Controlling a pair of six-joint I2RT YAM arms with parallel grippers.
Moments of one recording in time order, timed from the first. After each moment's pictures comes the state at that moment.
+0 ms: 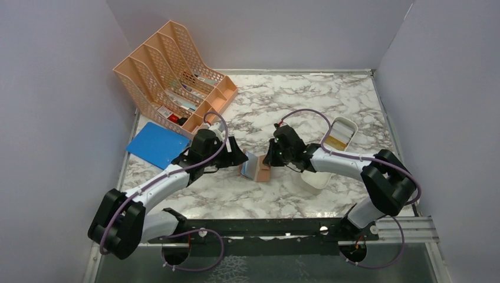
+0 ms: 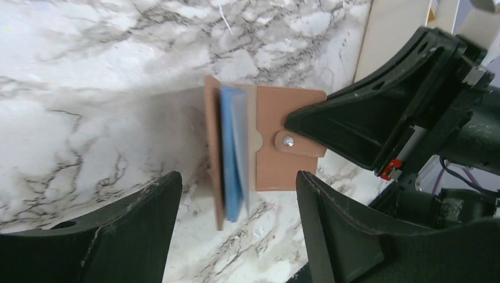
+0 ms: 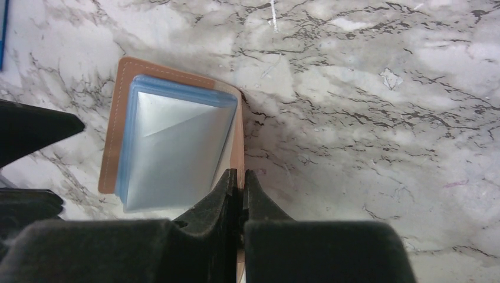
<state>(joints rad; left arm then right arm) -0.51 1.15 0.54 0.02 0.27 -0.67 0.77 1.57 0.82 -0.06 -0.01 0.68</state>
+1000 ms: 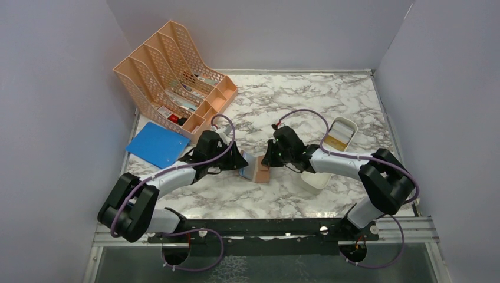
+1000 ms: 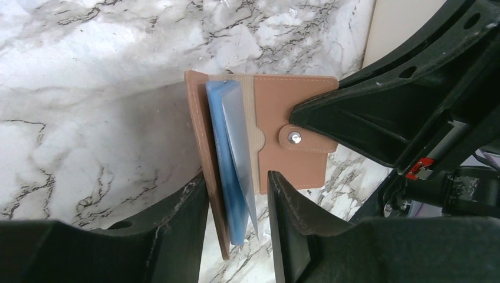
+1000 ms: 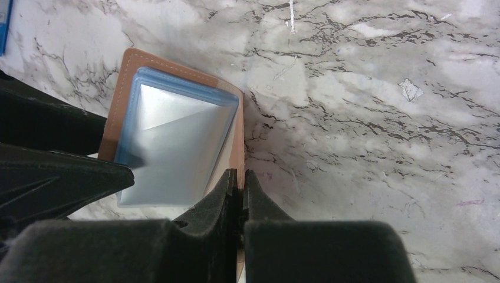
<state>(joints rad) -0.51 1.32 0.51 0.15 0.39 -0.63 0.77 1.58 0.81 -0.01 -0.05 0.63</state>
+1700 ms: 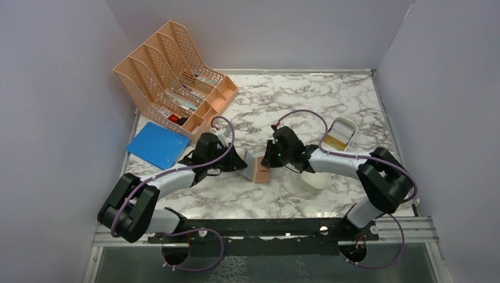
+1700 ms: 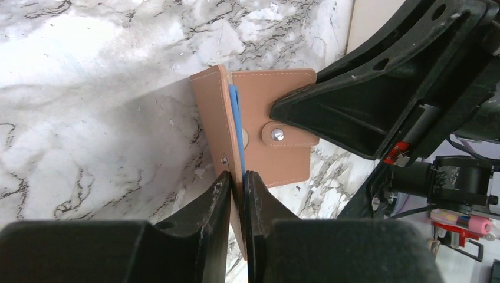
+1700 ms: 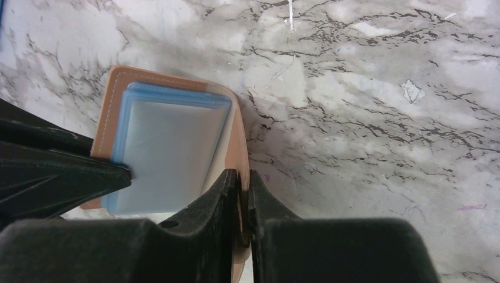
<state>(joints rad) -0.51 1.32 0.47 0.25 0.44 -0.66 0.77 1.59 0.81 0.01 -0.06 0.63</state>
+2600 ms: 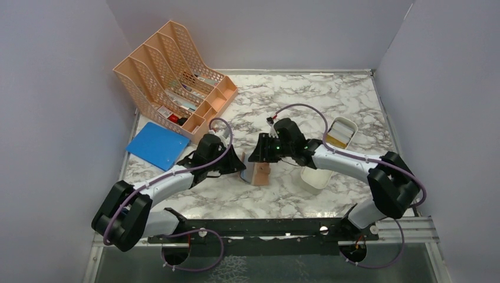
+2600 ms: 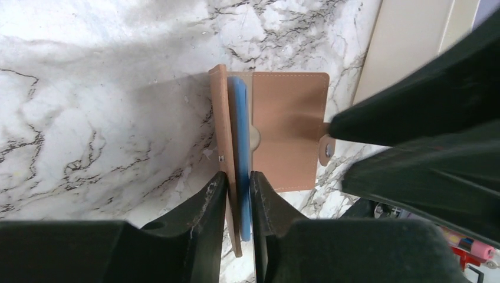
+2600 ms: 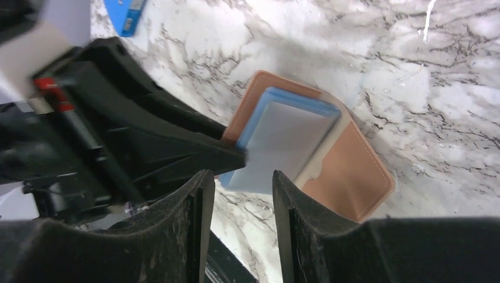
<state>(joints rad) -0.56 1.25 0.49 0.08 0.32 -0.71 0.77 1.51 0.90 -0.04 -0.27 0.72</state>
